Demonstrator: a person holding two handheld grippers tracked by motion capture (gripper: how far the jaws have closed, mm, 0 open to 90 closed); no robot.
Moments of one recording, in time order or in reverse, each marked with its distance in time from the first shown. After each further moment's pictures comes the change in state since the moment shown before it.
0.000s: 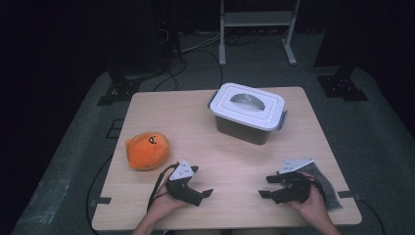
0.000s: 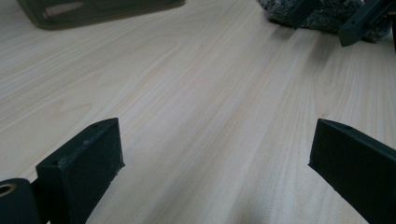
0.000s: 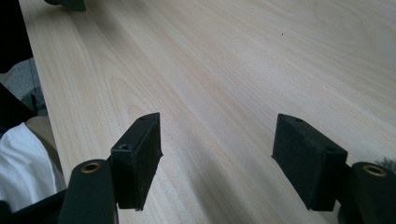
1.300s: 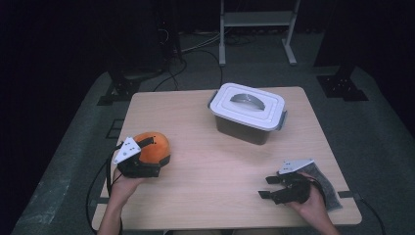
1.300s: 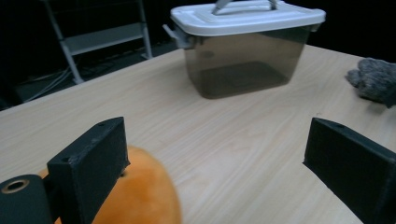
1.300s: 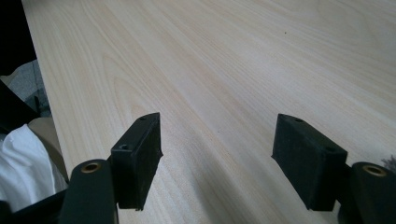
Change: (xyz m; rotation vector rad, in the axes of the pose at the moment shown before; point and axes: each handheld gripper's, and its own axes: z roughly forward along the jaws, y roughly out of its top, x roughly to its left) left arm 0.069 0.015 -0.118 -0.230 0.317 -0.010; right arm 0.001 -0.001 0.000 0.000 0.007 0.009
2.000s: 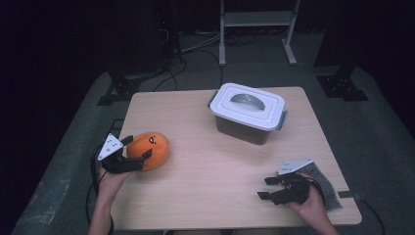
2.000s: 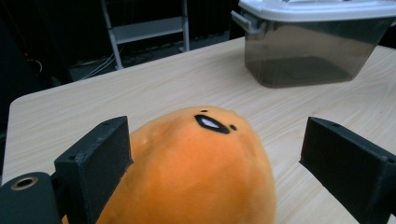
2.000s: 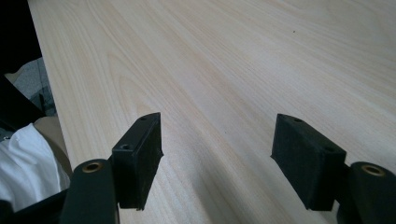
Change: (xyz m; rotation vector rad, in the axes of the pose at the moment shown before) left arm 0.045 -0.023 -0.011 0.013 0.115 -0.068; right arm 0.002 0.001 0.002 0.007 0.014 -0.002
